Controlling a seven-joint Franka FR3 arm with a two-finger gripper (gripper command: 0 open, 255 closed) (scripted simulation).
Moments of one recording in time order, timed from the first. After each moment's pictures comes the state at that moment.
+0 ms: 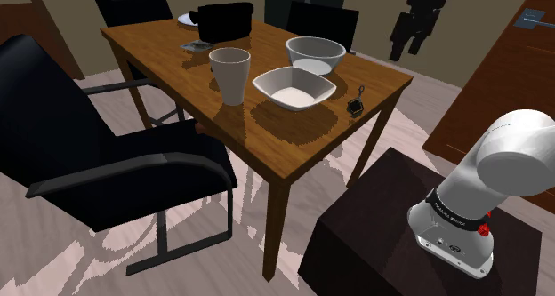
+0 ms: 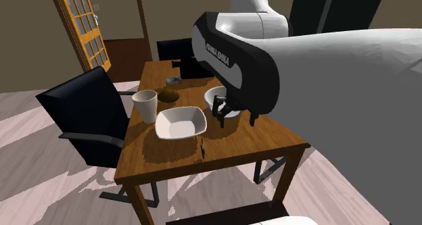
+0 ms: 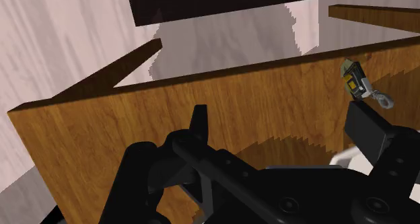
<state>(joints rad) 0.00 -0.79 -0.06 -2.37 -0.04 1.54 0.06</state>
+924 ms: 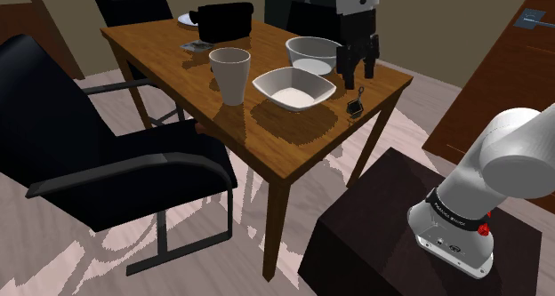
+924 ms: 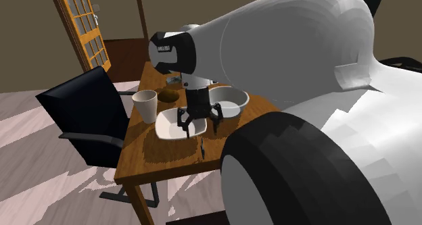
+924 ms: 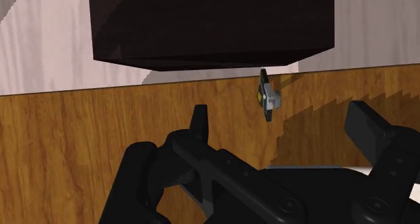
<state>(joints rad) 0.10 -0.36 0.09 -2.18 0.07 1.46 0.18</state>
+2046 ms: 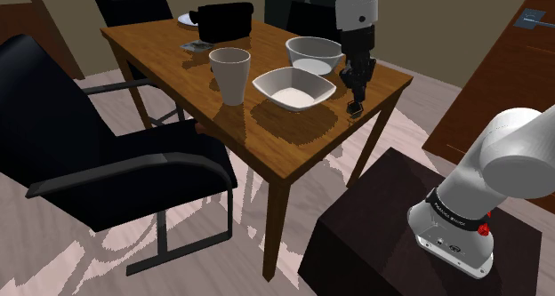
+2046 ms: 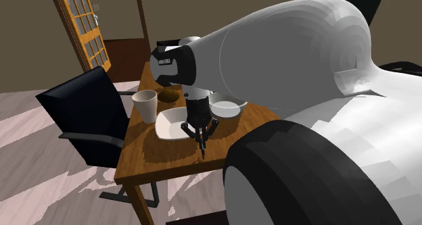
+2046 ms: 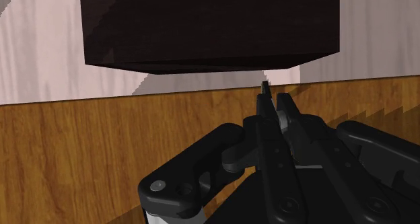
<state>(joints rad) 0.10 -0.38 0.09 -2.28 0.07 1.53 0.18</state>
